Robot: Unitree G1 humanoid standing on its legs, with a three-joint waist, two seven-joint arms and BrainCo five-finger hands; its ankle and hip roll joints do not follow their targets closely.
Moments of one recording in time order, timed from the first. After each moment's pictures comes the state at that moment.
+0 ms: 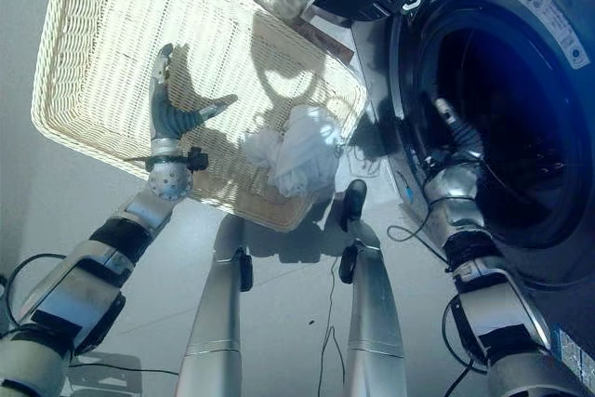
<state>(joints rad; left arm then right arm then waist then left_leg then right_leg) -1.00 0.55 -0.47 0.84 -0.11 -0.50 0.77 -0.87 -0.55 0.25 0.79 0.56 -0.39 -0.65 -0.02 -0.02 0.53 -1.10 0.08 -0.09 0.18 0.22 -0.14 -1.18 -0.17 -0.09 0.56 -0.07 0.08</state>
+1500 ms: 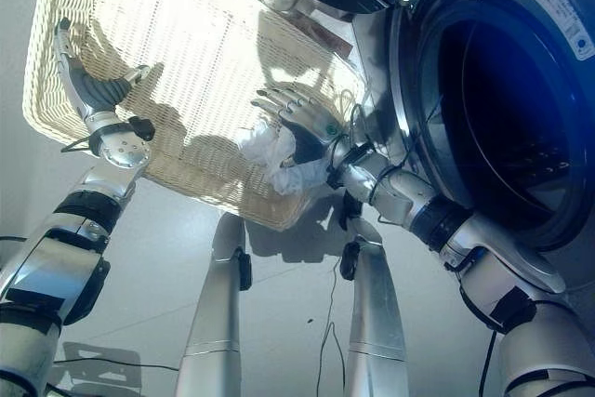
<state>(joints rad) -1.18 0.64 -0.42 1.11 -0.13 -0.34 0.85 -1.20 -0.66 0.96 0.45 -0.36 -0.12 -0.28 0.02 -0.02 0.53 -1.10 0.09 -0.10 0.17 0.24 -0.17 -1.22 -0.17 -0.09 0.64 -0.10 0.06</state>
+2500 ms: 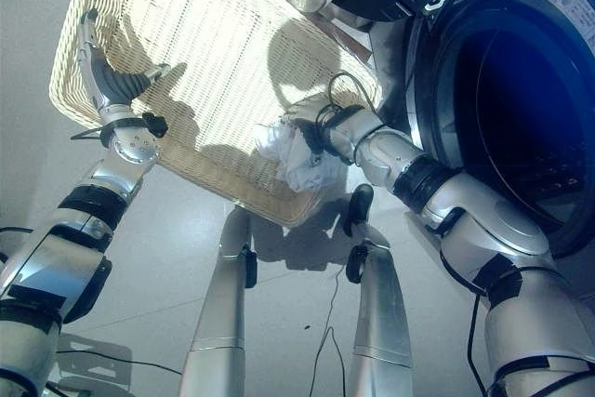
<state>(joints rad) -1.21 0.64 -0.48 1.04 -0.09 -0.29 0.83 -1.43 -0.60 1.03 0.58 -0.57 0.03 0.34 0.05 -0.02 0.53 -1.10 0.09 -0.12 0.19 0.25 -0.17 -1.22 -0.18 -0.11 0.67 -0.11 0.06</state>
